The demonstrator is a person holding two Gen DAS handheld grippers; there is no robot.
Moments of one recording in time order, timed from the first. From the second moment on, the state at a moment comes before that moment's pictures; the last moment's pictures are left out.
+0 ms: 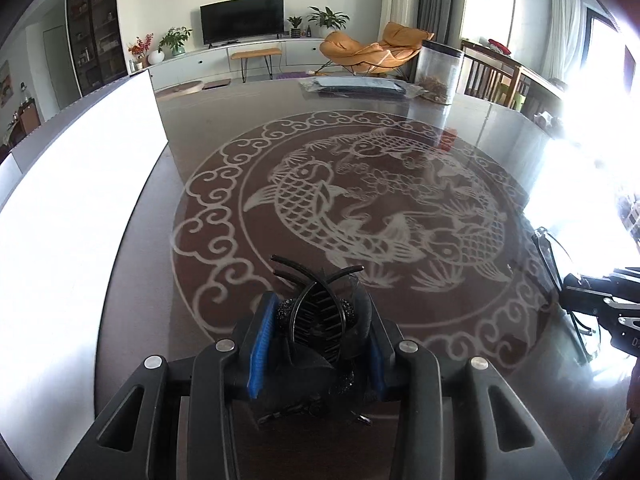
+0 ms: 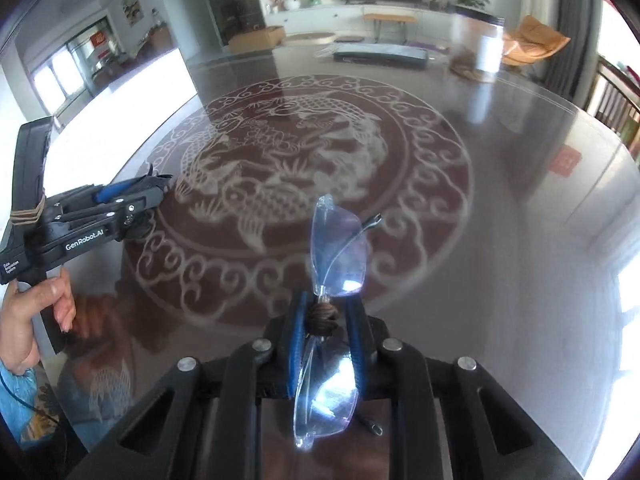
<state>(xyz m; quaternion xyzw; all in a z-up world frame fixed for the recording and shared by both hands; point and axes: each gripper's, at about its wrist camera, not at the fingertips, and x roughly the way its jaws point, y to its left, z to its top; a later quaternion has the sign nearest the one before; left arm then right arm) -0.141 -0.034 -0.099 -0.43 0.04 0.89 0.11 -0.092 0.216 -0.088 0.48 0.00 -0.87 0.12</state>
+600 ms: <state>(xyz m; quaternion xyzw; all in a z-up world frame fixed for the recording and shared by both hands) -0.131 -0.019 -0.108 -0.46 0.04 0.88 0.07 -0.094 0.212 -0.098 0.44 0.04 -0.90 0.05</state>
